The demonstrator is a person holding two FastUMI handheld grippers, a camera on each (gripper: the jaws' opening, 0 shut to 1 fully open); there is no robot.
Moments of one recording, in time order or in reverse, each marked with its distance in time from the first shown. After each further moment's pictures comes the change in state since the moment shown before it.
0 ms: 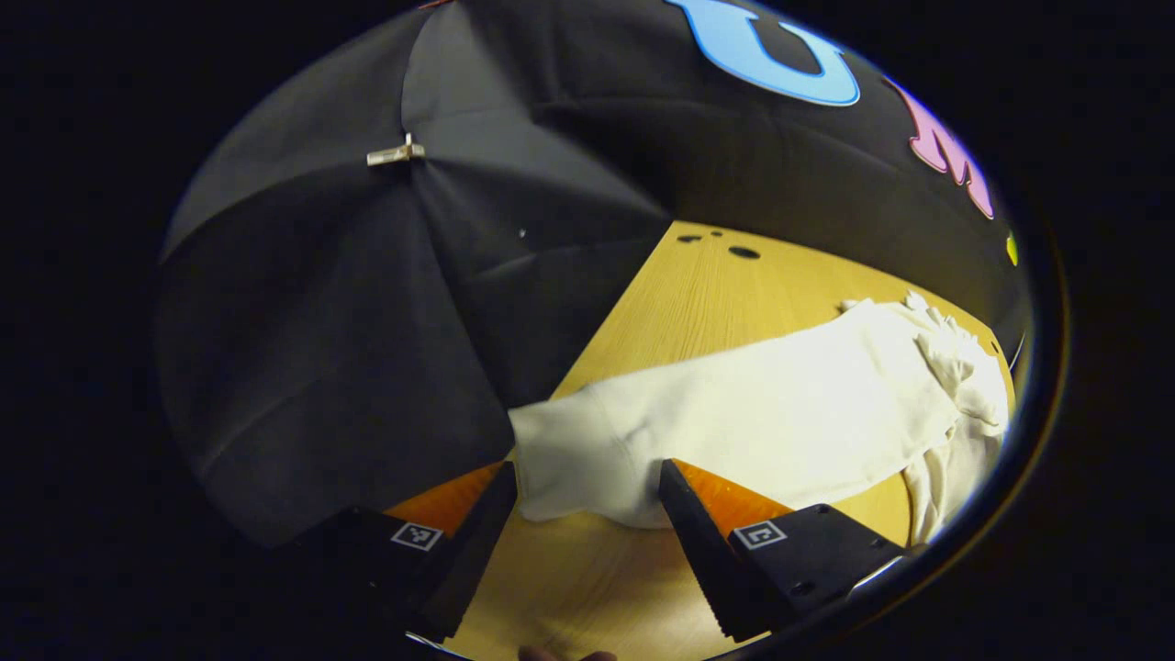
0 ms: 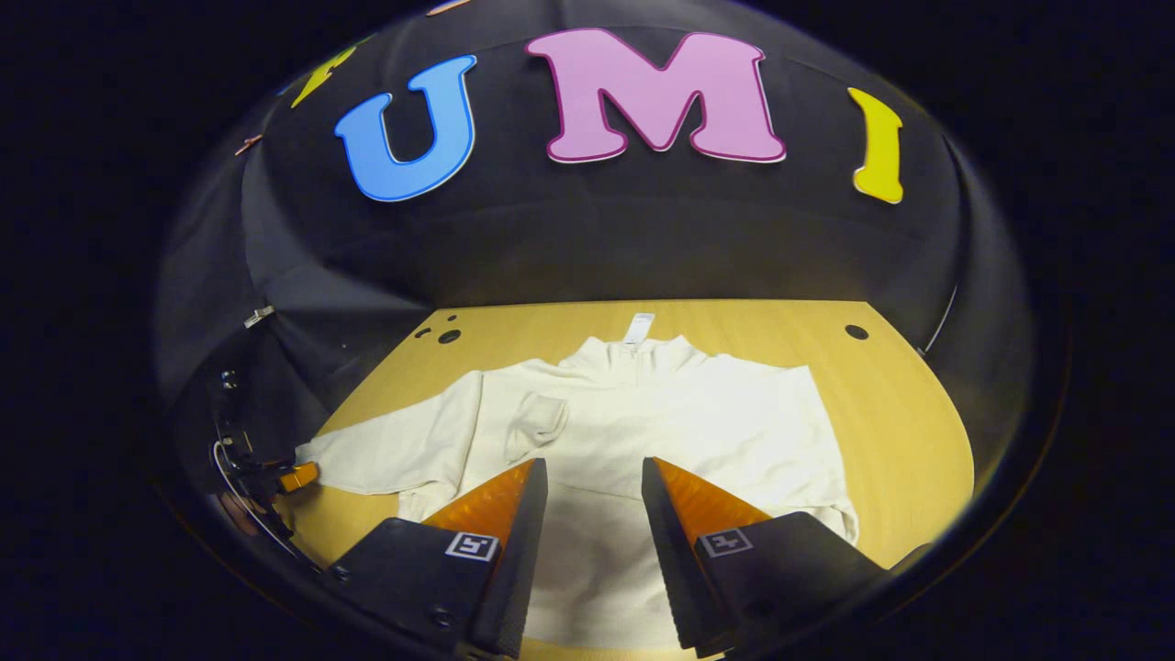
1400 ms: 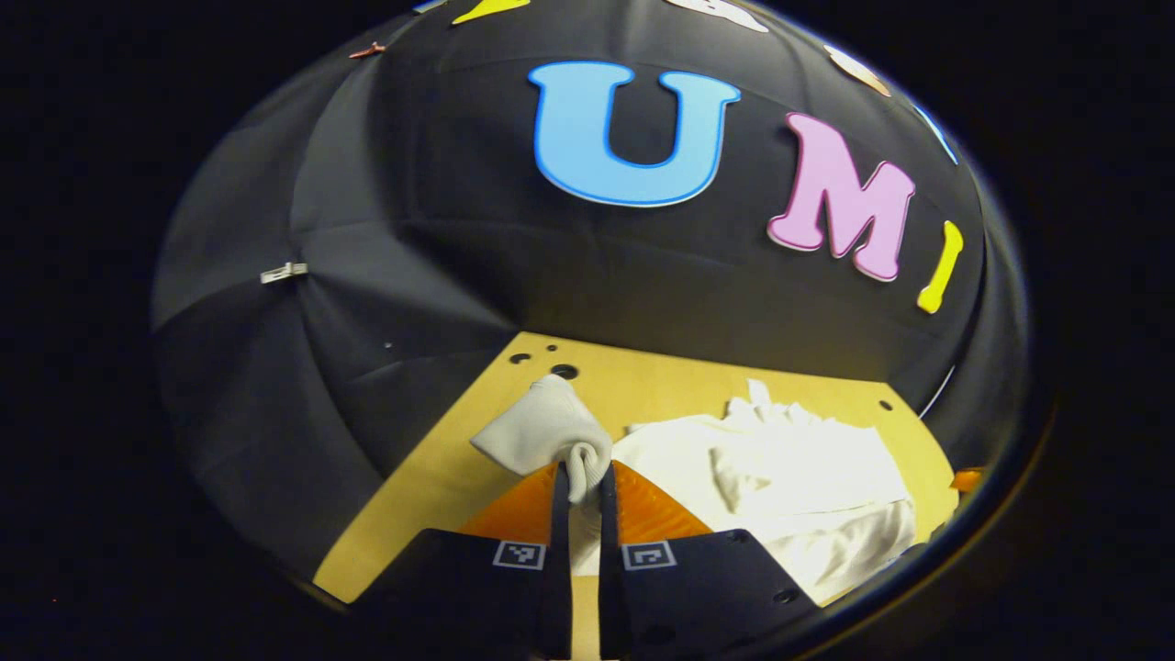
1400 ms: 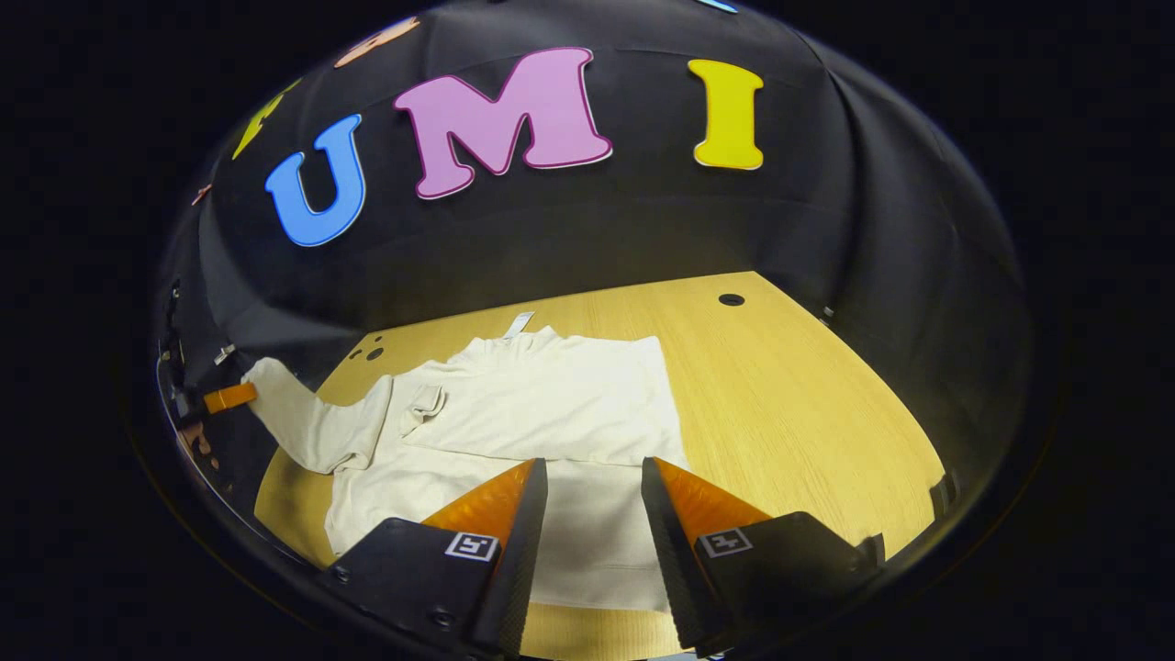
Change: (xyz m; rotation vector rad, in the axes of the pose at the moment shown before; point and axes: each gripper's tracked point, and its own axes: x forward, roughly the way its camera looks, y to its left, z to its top) left arm -0.145 -0.232 0.137 0.035 -0.243 -0.360; right arm -0.083 -0.159 -0.032 0.137 -0.033 -0.150
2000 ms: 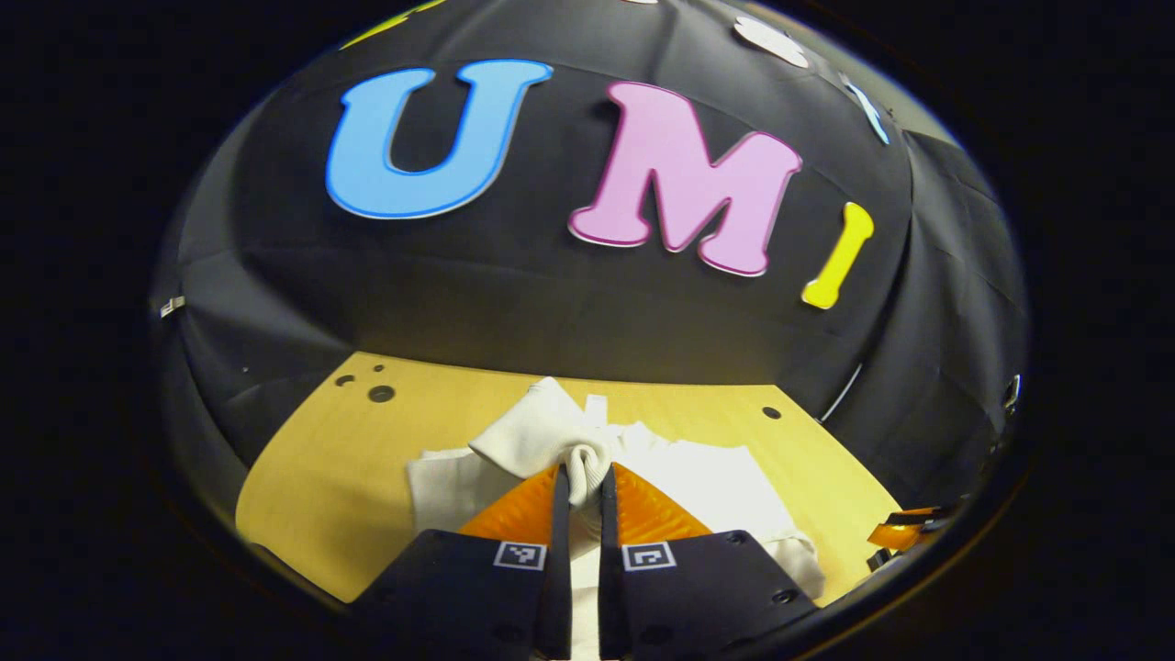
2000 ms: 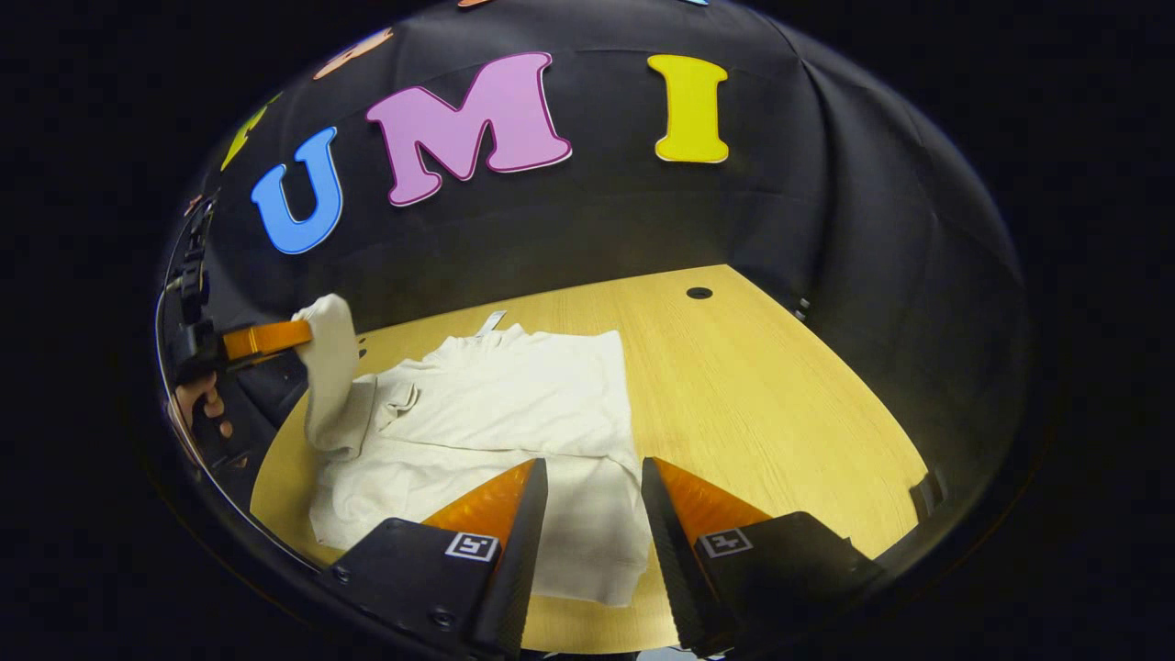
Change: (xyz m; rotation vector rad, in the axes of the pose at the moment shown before) left arm 0.031 -0.241 0.005 0.088 0.005 -0.296; right arm -0.014 -0.053 -0.006 0.008 0.013 -0.027
